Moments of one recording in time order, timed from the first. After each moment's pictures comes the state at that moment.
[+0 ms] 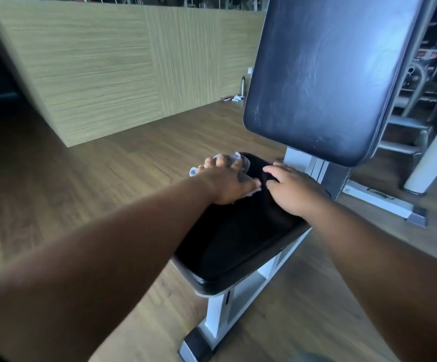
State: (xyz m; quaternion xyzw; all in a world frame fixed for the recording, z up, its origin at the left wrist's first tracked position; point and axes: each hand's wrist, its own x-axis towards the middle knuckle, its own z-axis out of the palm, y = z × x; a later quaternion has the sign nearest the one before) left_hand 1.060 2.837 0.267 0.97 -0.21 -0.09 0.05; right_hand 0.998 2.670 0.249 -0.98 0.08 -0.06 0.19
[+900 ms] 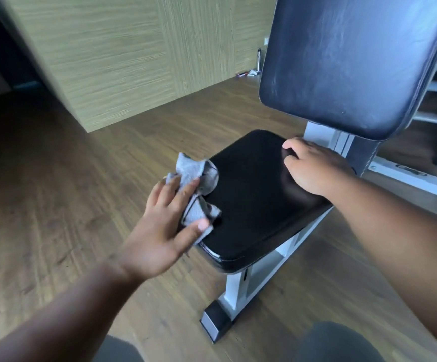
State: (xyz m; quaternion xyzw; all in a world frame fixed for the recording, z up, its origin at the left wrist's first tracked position) left_hand 0.956 2.990 0.217 0.93 -0.28 0.05 0.24; right_hand 0.995 2.671 0.248 -0.98 0.08 -0.07 0.16
